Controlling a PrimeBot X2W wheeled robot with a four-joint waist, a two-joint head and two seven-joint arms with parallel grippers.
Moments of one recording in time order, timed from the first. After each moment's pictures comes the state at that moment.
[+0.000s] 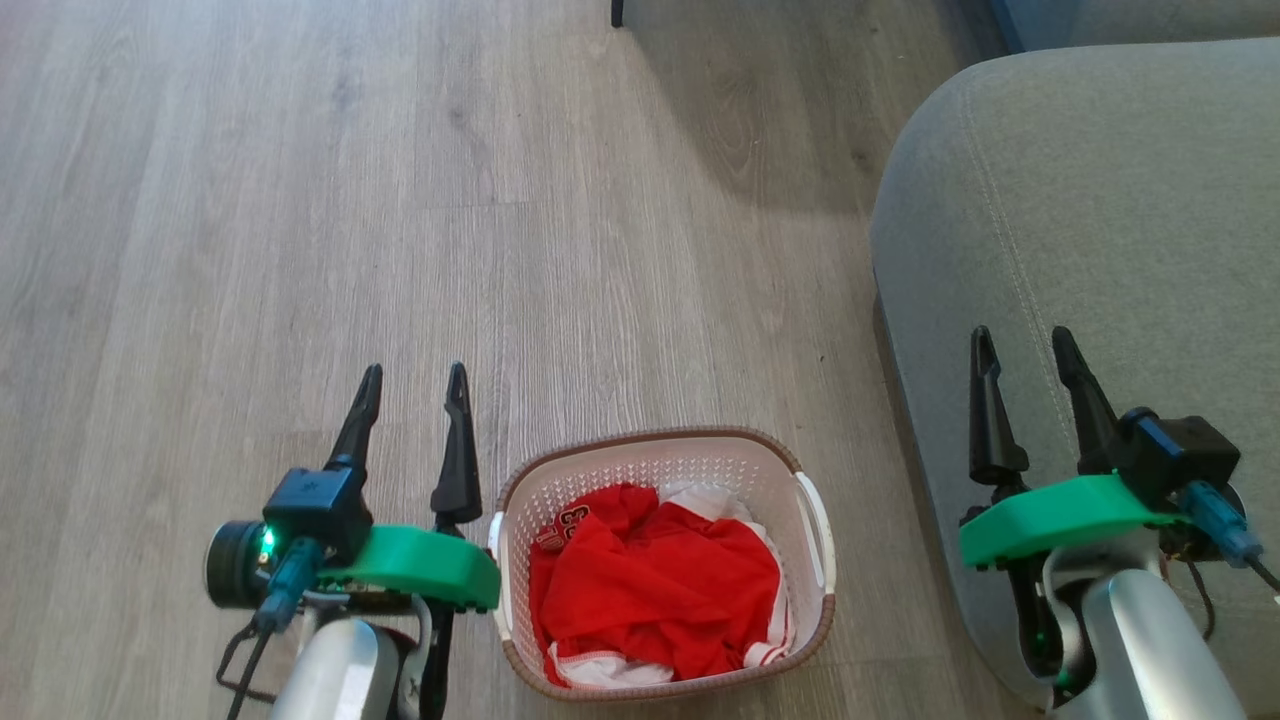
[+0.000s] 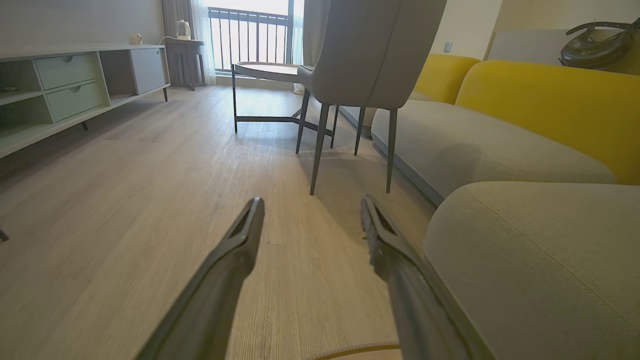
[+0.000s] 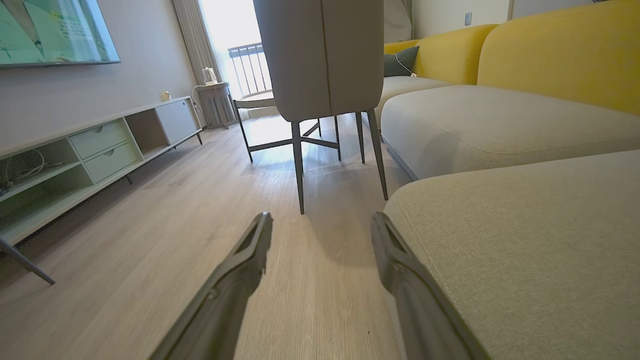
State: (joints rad) left arm -0.08 0.05 -0.28 0.10 -0.23 0.11 -0.26; right arm -0.13 -0.06 0.07 0.13 0.28 0.12 -0.25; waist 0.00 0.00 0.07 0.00
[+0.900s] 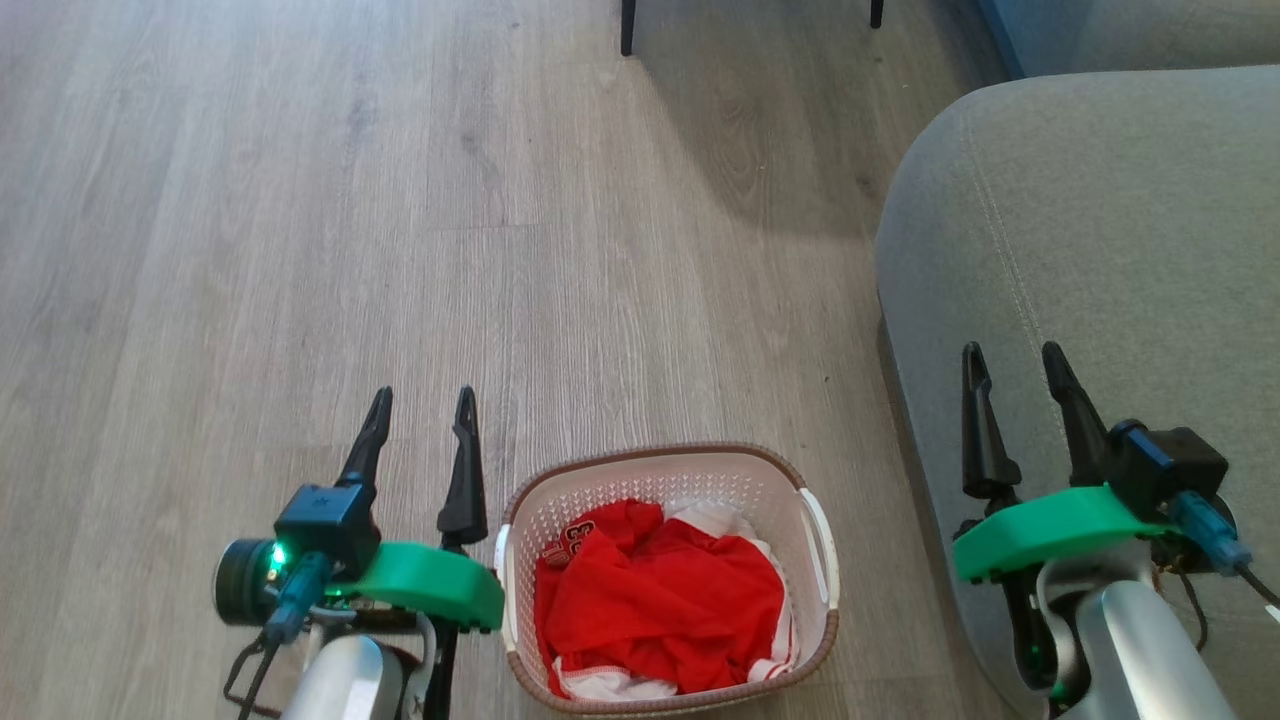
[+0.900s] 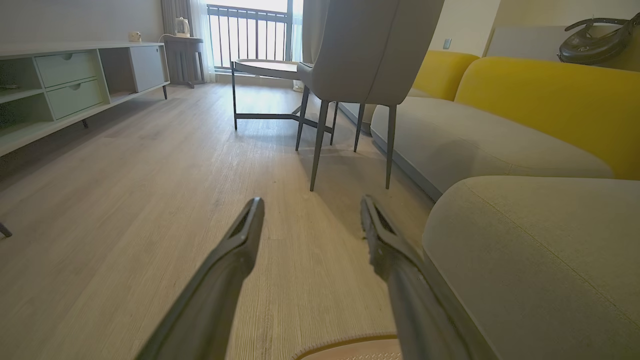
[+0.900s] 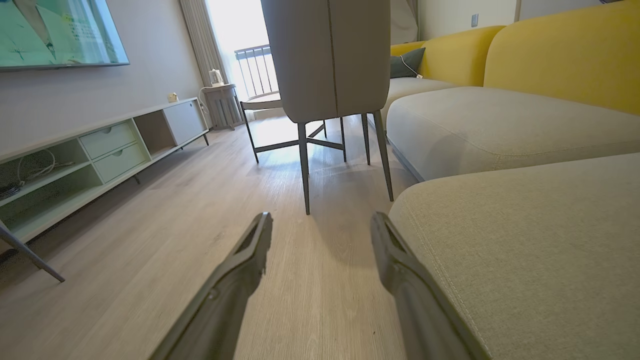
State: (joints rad) left arm -0.06 0.05 -0.29 0.12 -0.23 0.10 -0.26; right arm -0.12 -0.06 0.08 0.14 0.29 0.12 -0.25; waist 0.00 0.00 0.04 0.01
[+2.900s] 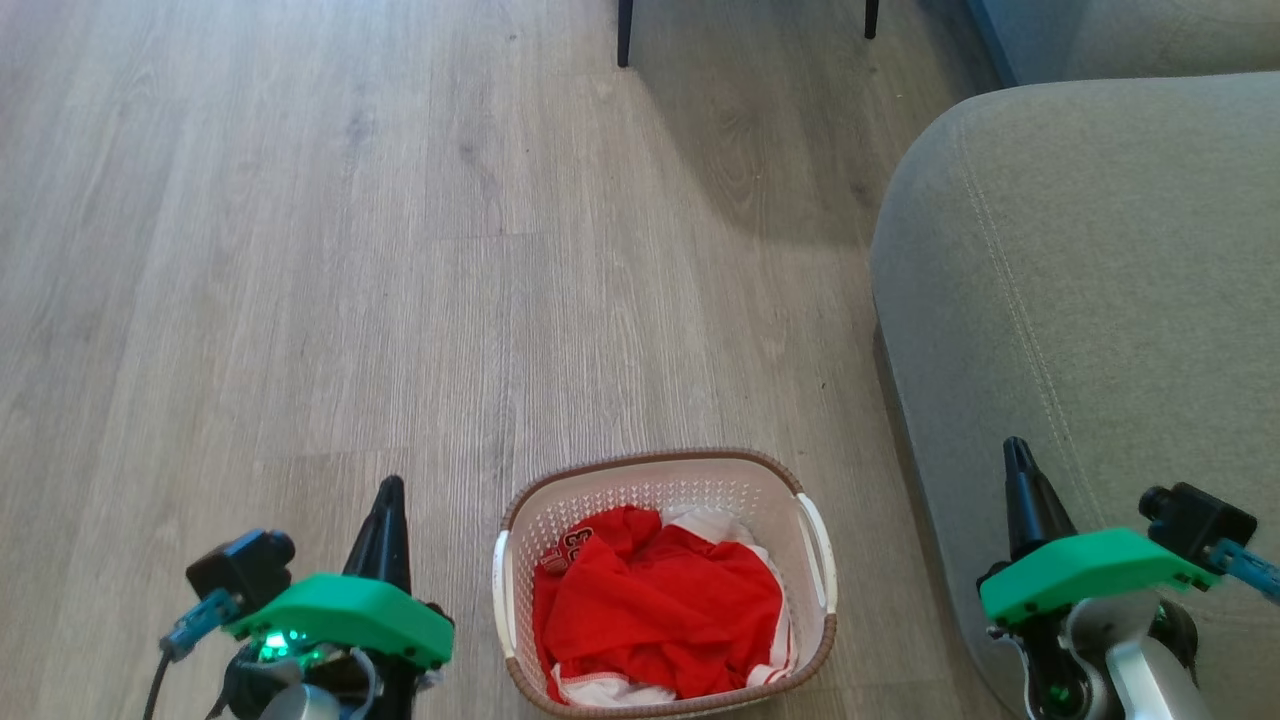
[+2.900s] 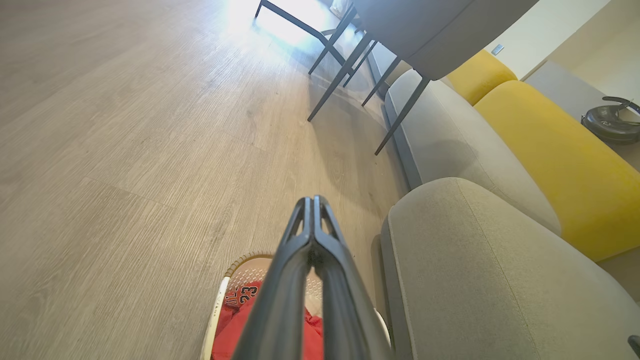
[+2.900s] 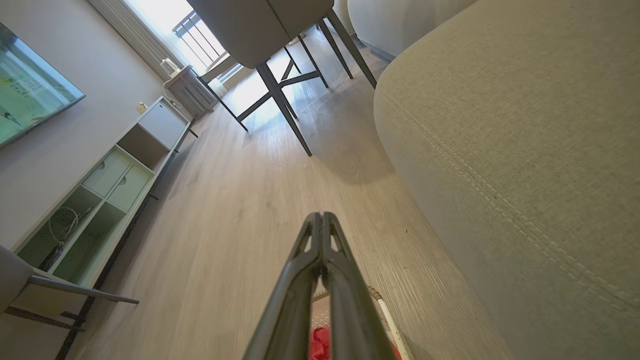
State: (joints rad) left arm 0.00 0.06 -0.21 0.23 -0.70 0.03 -0.17; right arm -0.05 -0.06 0.06 0.25 0.71 0.12 -0.15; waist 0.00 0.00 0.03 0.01
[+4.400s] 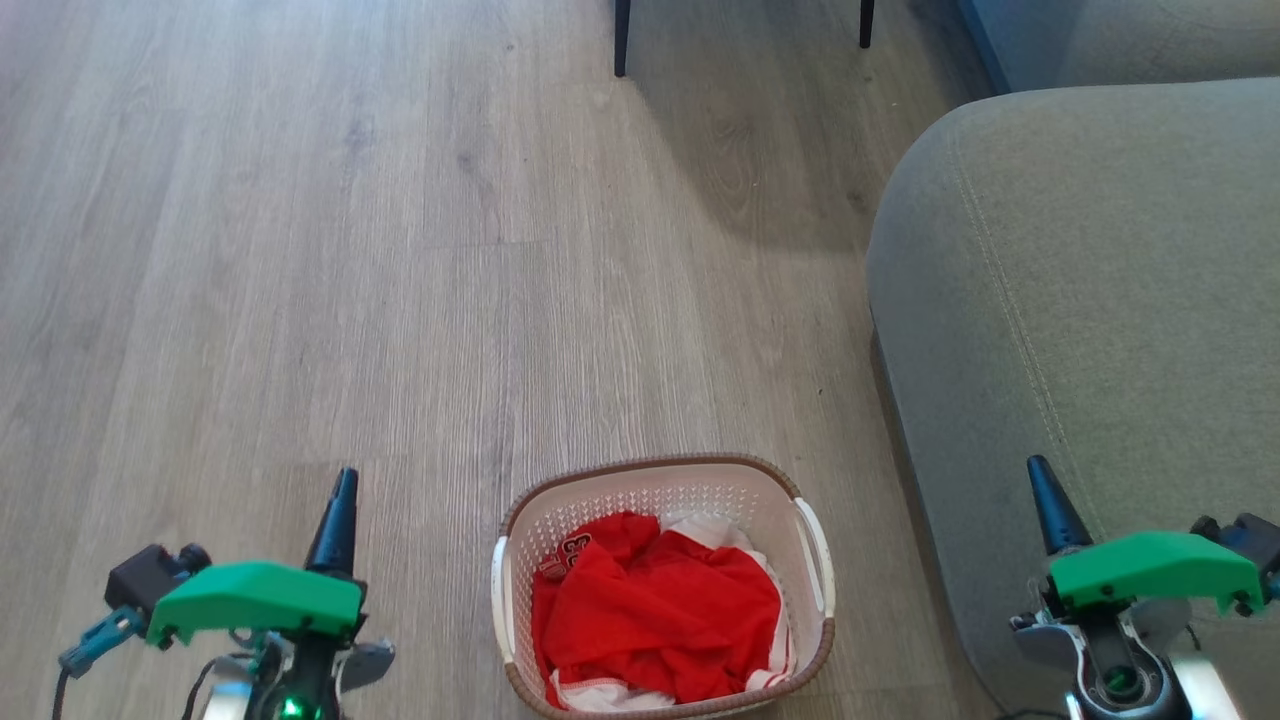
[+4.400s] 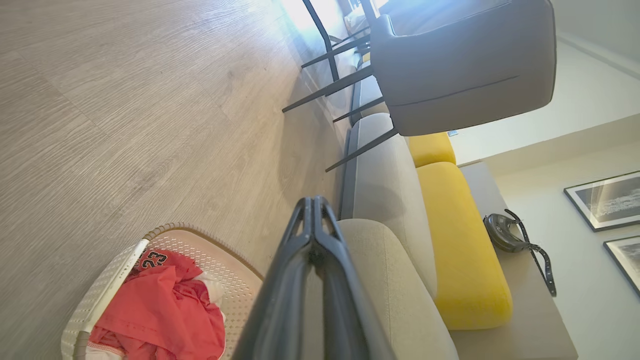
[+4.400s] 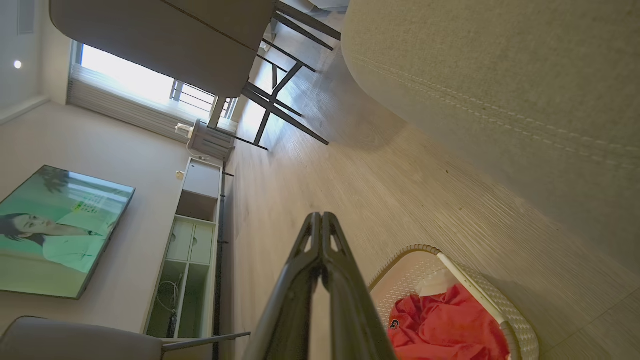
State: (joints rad) left arm -0.02 0.06 -0.09 0.25 -1.19 -0.05 -0.04; right arm -0.05 -0.06 -0.02 0.26 1.18 0.12 -0.03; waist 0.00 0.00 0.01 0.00
